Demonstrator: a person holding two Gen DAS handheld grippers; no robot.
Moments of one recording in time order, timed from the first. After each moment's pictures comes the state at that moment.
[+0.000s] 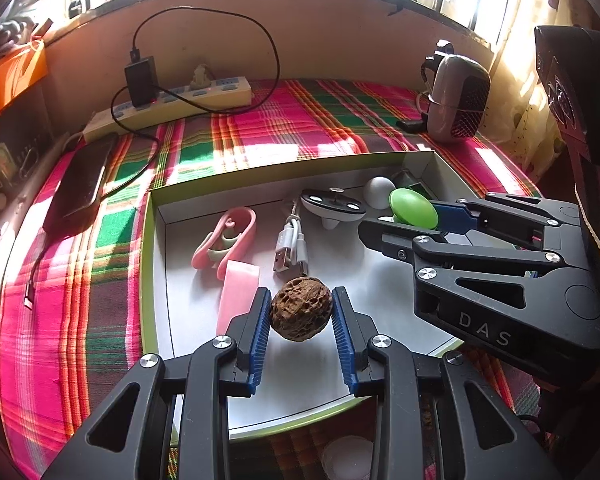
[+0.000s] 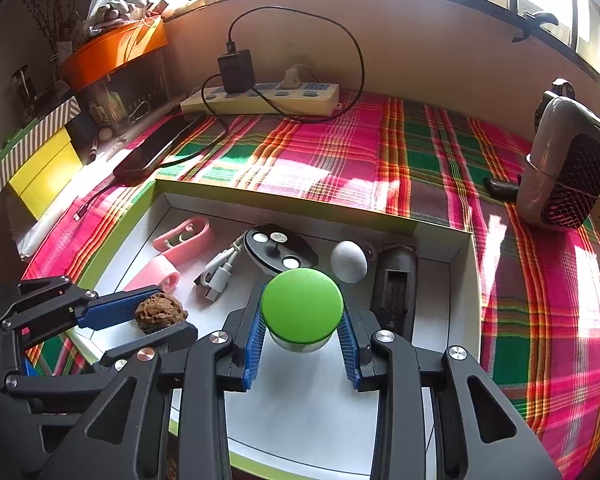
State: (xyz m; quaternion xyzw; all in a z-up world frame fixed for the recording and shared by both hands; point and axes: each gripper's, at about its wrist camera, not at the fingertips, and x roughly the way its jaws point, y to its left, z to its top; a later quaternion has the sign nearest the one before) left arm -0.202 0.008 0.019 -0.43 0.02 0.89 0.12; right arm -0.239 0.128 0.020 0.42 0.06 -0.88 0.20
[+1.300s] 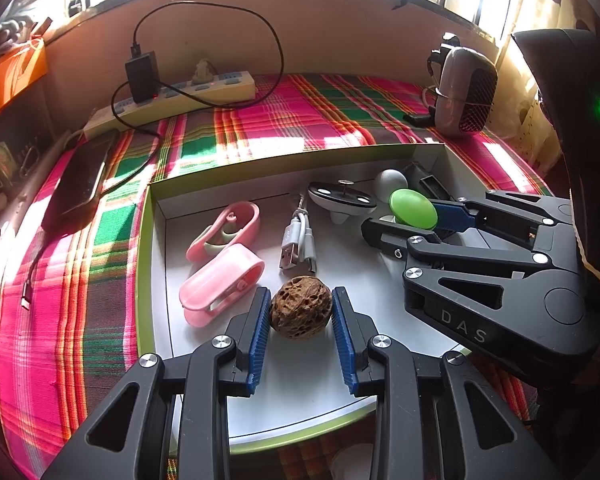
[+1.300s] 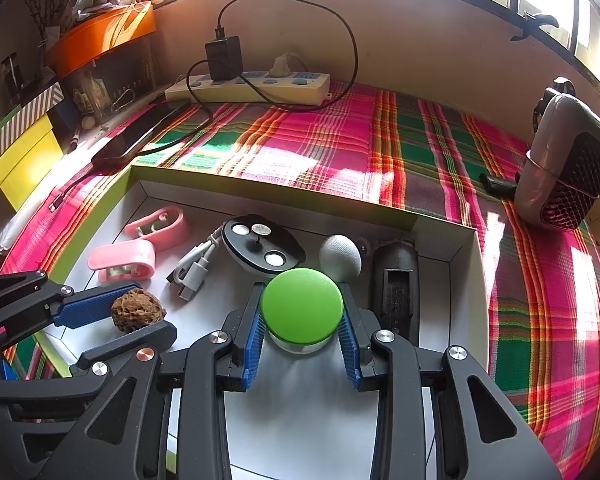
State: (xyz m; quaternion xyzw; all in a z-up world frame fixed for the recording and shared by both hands) left arm -0.206 0.009 0.013 -0.44 0.02 0.89 0.12; right arm -0.247 0.124 0.004 0.43 0.08 -0.88 0.18
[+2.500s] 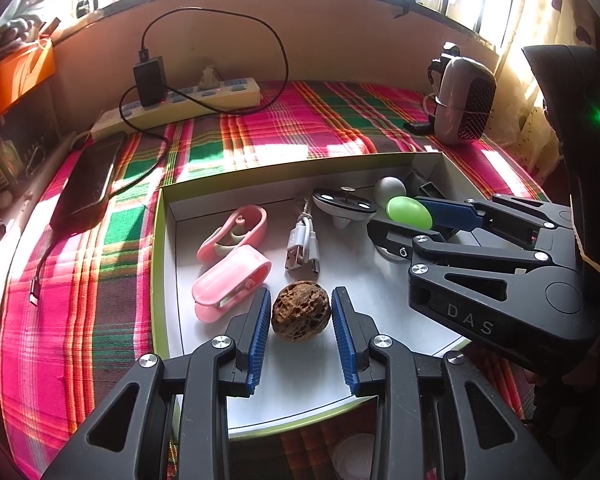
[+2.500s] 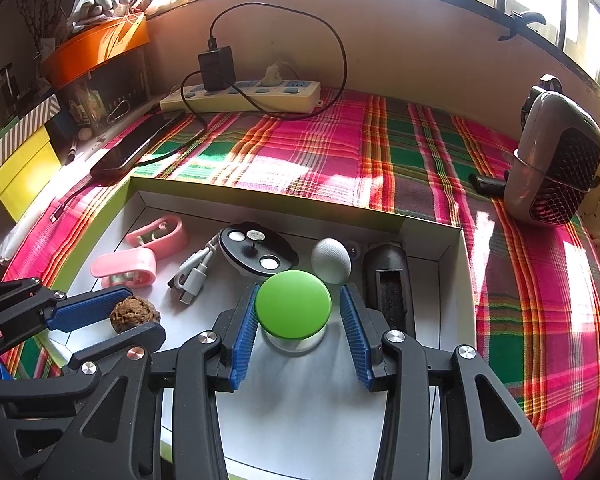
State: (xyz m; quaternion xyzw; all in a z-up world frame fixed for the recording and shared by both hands) left arm -0.201 0.003 0.021 -0.43 0.01 0.90 0.11; right arm -0.241 0.128 0.012 0.42 0.07 -0.89 0.17
